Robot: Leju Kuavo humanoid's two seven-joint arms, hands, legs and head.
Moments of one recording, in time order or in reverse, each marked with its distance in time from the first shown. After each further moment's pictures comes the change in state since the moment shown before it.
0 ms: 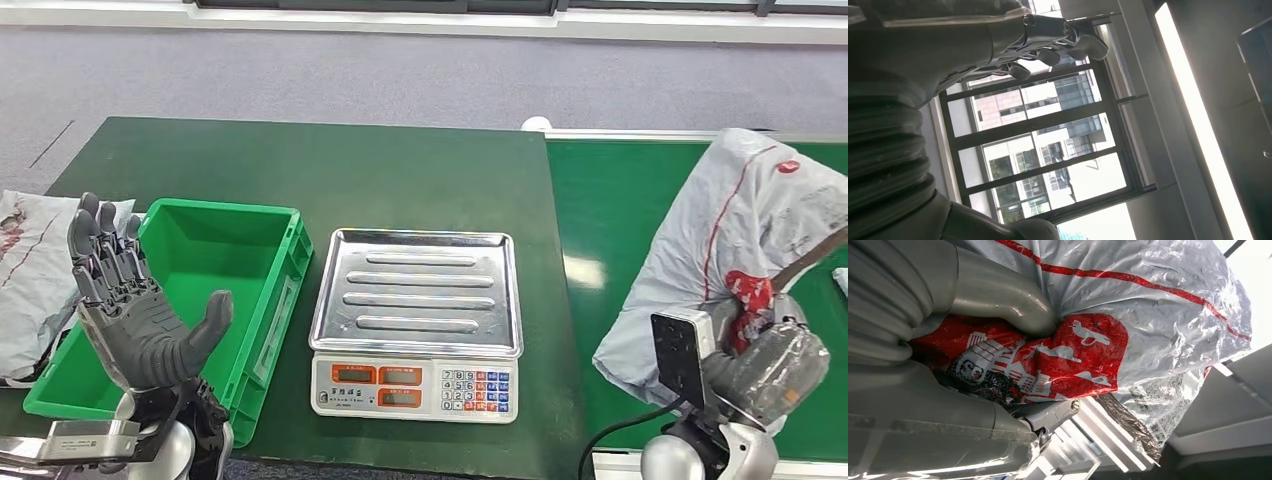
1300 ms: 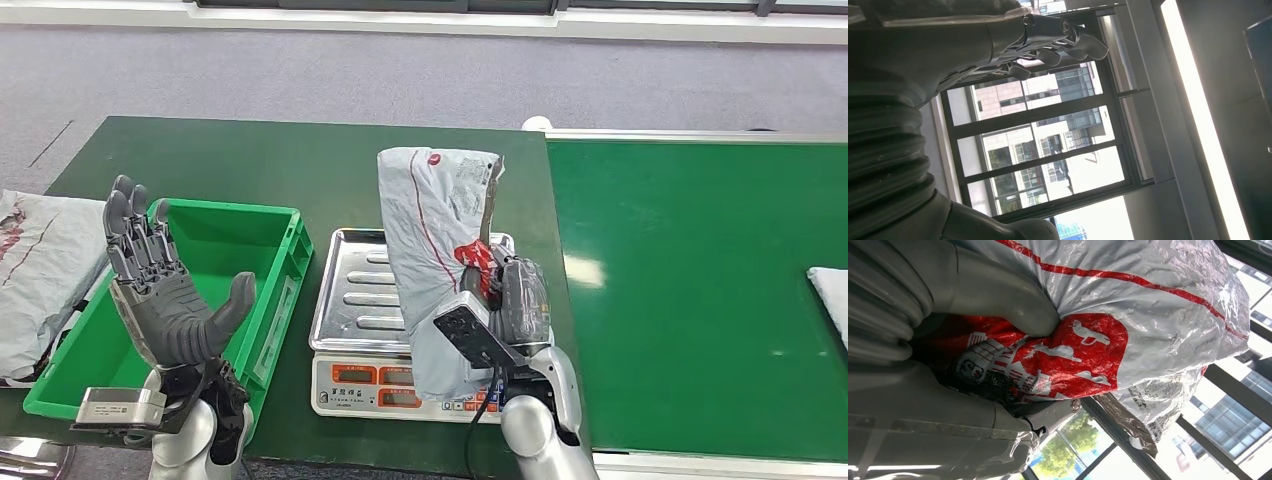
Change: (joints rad) left arm -0.072 0.005 -0.045 0.091 0.017 0.035 0.000; right arm -0.180 -0.002 0.533 0.380 -0.212 0.237 -0.063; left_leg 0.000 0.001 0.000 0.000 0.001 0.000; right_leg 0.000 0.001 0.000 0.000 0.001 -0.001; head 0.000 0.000
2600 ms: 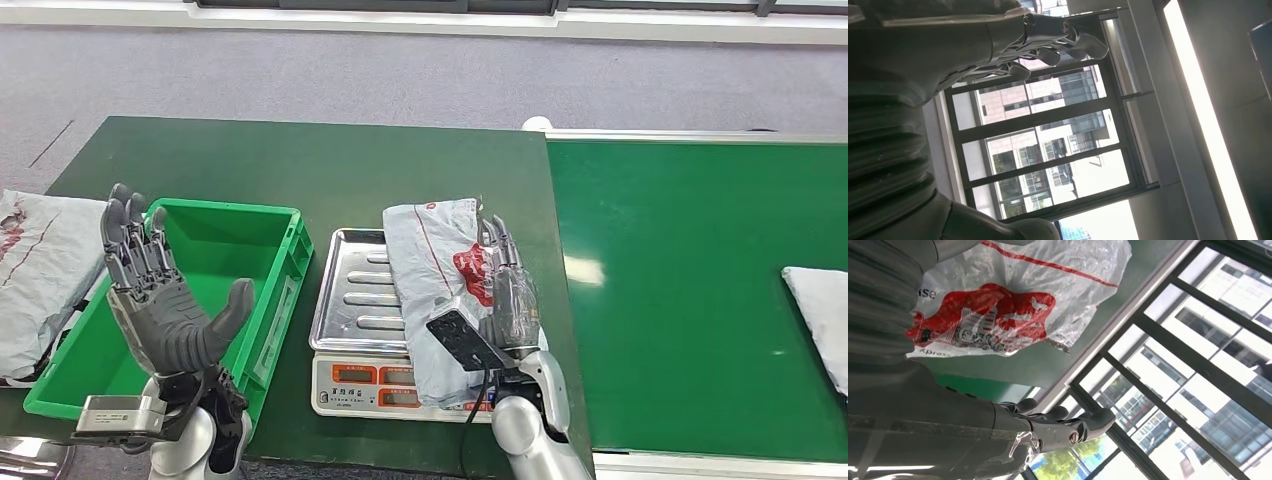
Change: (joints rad) left arm 0.029 0.000 -0.001 -0.015 -0.010 0.021 0.000; right arm -0.022 -0.001 0.018 0.110 -0.025 -0.066 -0.030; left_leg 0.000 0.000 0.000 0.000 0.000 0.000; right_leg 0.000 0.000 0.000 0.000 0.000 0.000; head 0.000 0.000
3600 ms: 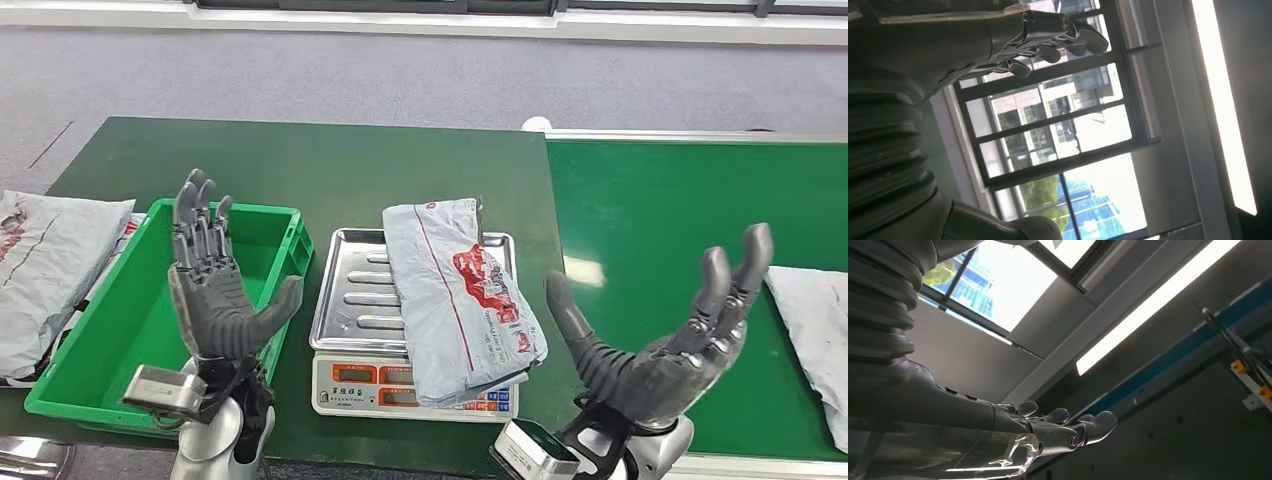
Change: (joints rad) left arm -0.070 0.005 -0.097 0.093 -0.018 -0.097 0.074; right arm 0.166 0.017 -0.086 -0.619 0.174 -0.394 -0.425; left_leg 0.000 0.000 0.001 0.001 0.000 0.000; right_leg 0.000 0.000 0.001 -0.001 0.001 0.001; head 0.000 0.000
